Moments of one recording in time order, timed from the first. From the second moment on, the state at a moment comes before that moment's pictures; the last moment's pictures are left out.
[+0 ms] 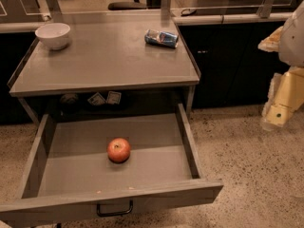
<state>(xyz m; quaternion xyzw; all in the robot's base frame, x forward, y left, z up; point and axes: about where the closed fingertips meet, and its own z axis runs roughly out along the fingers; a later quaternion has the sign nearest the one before) 0.438 -0.217 0.976 -0.60 0.78 -0.03 0.16</state>
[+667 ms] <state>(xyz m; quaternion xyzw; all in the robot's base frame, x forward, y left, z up) 0.442 -0.220 0.941 -0.61 0.77 0.00 0.17</state>
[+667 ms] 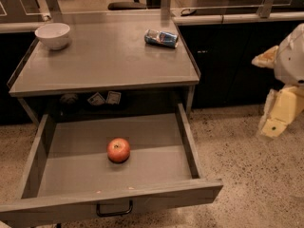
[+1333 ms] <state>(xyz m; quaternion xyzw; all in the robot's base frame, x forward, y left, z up) 0.465 -0.193 0.763 -0.63 0.74 0.13 0.19</state>
